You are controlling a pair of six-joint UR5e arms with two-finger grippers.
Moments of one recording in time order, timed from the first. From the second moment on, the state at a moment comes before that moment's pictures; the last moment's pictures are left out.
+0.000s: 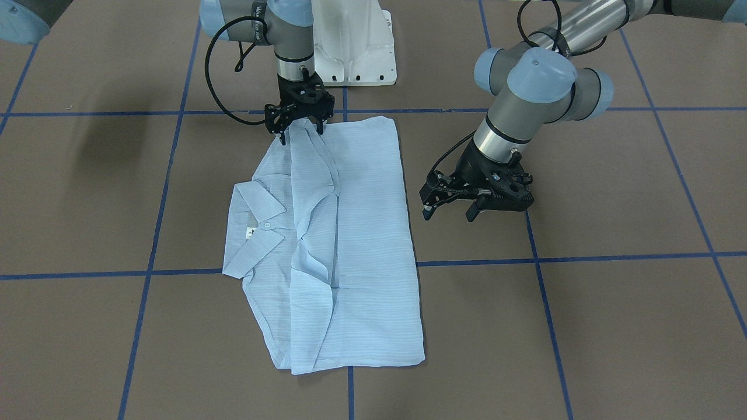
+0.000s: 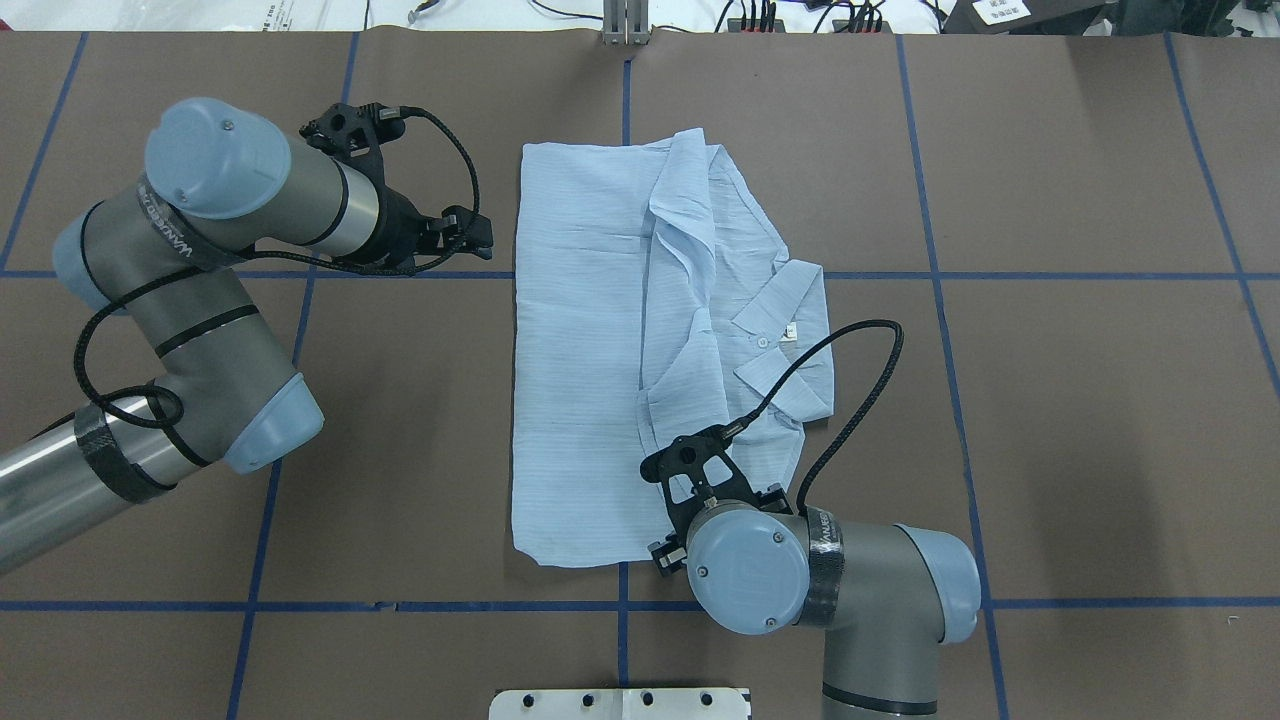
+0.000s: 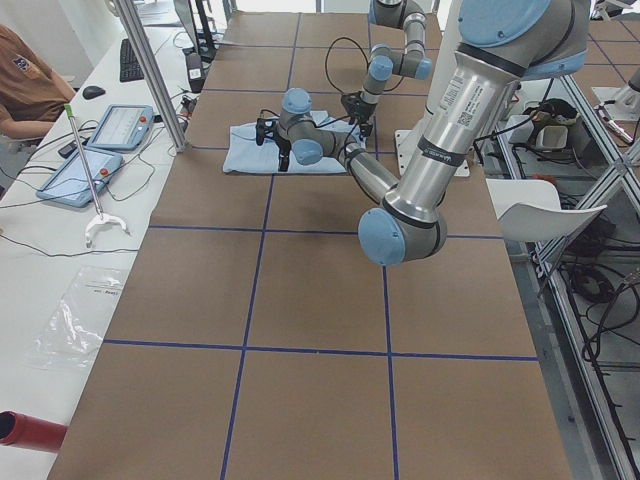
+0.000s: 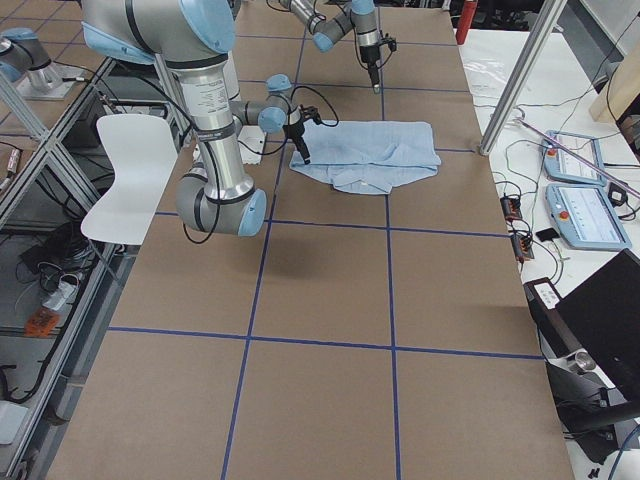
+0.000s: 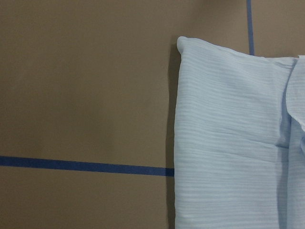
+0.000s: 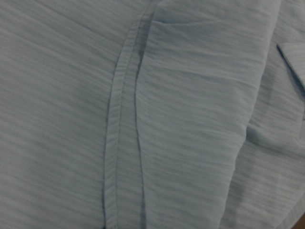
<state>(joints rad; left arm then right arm) -0.74 -2.08 -1.64 -2.06 -1.94 -1.28 0.19 -1.08 1.83 -1.57 1.45 1.00</state>
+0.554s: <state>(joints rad) -0.72 -2.09 -1.64 -2.06 -1.94 -1.30 0.26 -1.13 1.85 -1.57 1.46 0.94</state>
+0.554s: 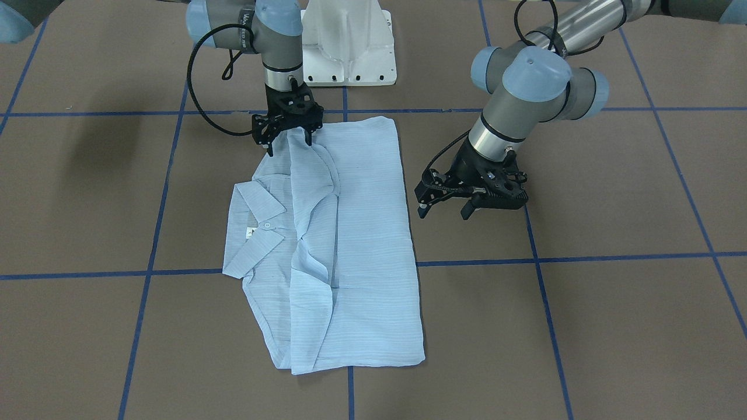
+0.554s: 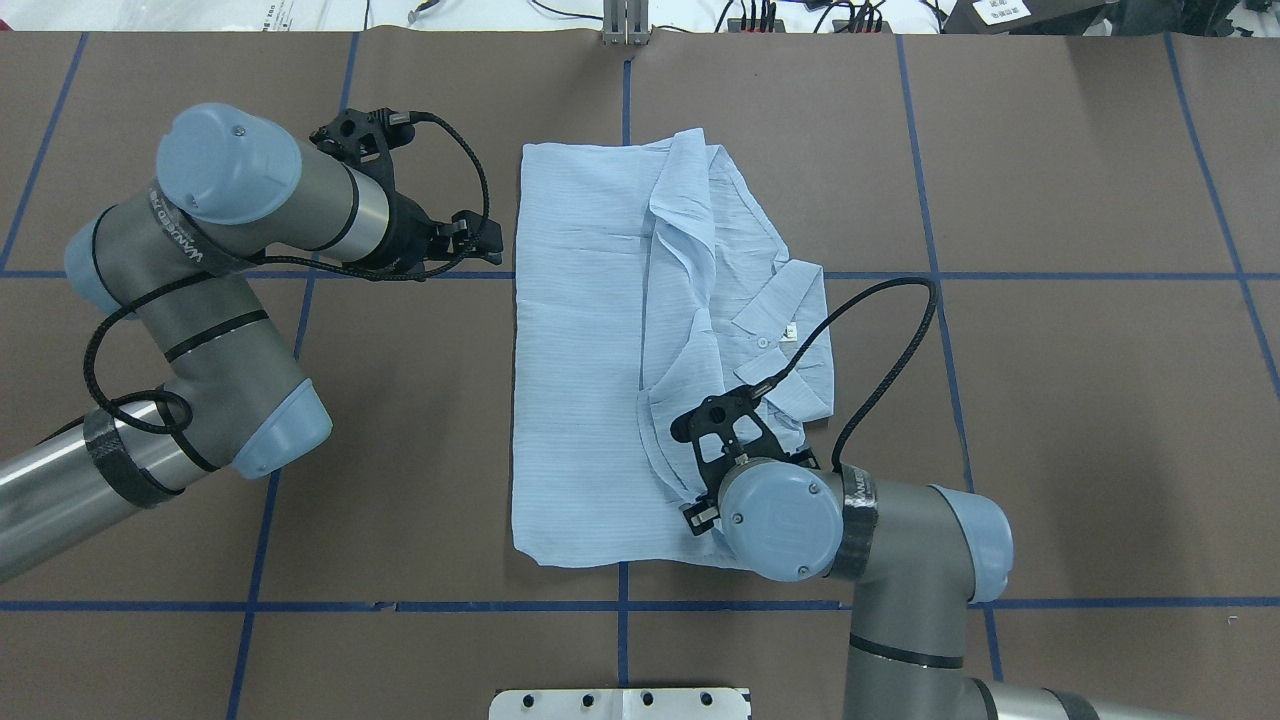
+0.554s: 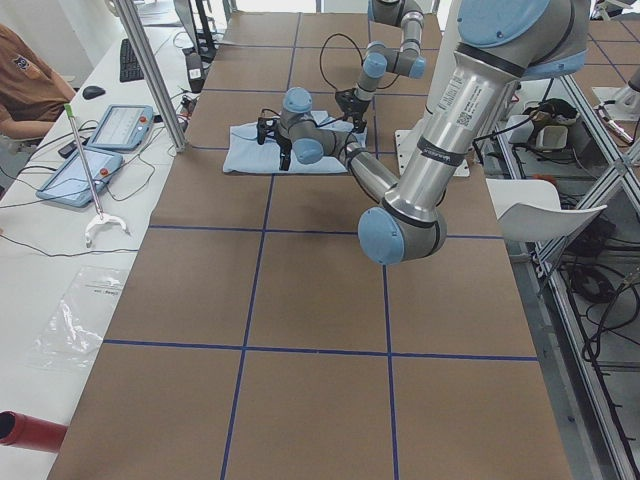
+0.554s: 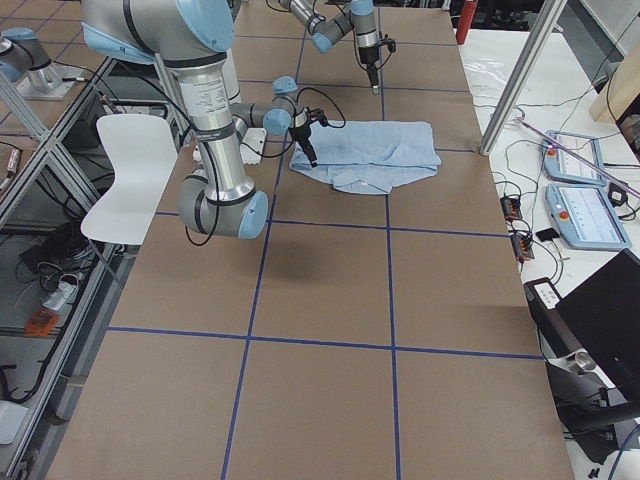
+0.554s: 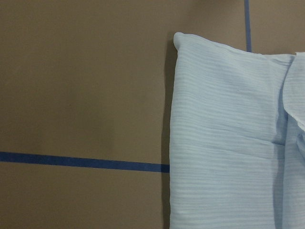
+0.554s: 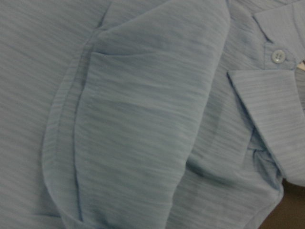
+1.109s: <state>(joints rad) -0.72 -2.10 -1.63 -2.08 -1.94 -1.31 0.36 -1.34 2.02 -1.56 1.51 0.83</state>
